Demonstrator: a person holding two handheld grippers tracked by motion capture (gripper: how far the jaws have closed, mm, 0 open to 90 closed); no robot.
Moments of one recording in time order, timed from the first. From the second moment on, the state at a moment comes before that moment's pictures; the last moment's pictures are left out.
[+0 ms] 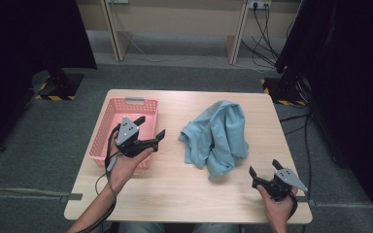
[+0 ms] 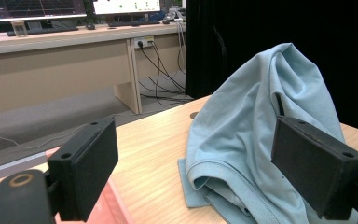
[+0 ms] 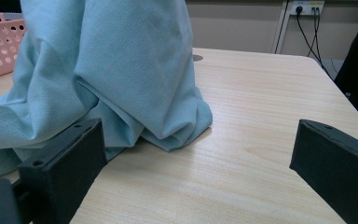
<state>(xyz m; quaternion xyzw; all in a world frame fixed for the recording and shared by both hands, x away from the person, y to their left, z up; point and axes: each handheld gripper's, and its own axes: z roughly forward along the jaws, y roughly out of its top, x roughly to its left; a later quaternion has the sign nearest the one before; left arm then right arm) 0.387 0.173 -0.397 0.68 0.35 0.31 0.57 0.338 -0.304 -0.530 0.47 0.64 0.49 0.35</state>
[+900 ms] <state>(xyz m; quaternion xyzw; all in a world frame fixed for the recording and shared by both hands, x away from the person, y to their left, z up) 0.375 0.193 -0.398 0.67 0.35 0.32 0.57 0.338 -0.304 -0.530 0.47 0.64 0.49 0.35</state>
